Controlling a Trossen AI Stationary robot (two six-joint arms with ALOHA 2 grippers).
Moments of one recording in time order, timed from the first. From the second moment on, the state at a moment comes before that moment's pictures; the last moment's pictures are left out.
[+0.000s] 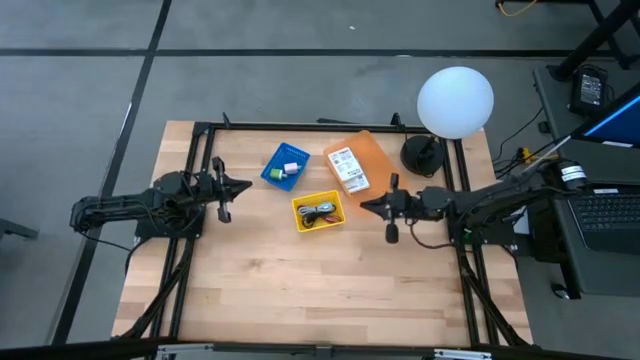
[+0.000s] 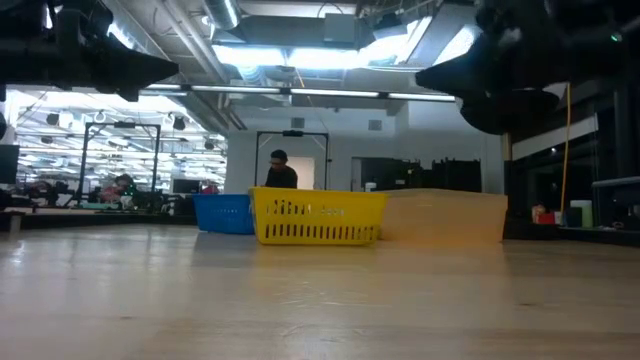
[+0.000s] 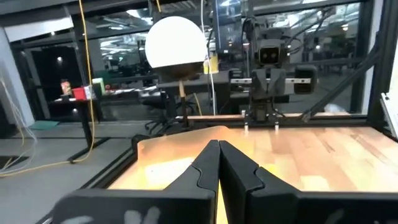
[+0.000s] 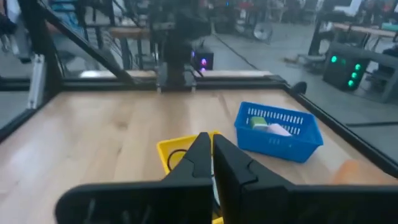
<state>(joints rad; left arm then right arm) 0.15 0.07 0.05 0.12 -0.09 0.09 0.11 1.12 0.34 0.66 0.24 -0.01</state>
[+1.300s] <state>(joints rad) 0.15 0.08 0.01 0.13 -0.14 0.01 -0.06 0.29 0.01 0.36 0.03 -0.08</state>
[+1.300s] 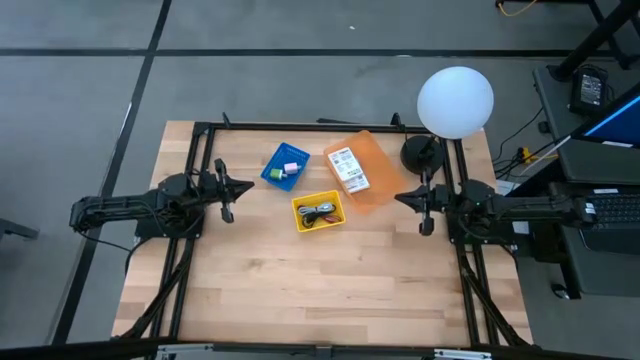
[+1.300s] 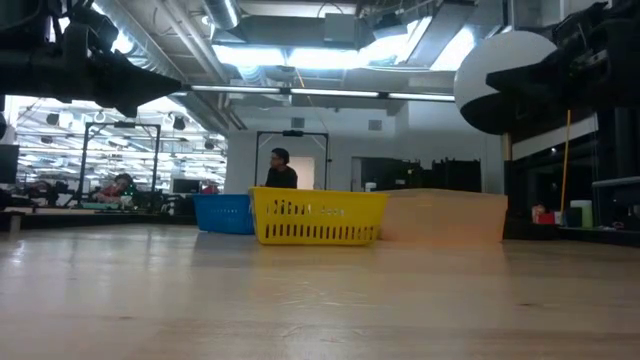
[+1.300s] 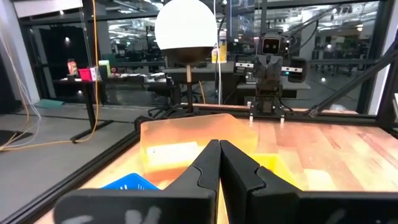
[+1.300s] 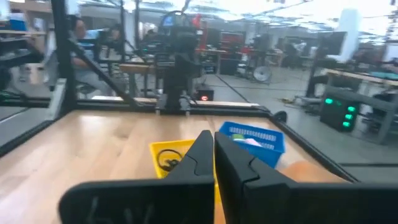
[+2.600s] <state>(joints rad) 0.15 0.08 0.01 0.13 -0.14 0.01 -0.04 0.16 0.02 0.17 0.06 0.10</state>
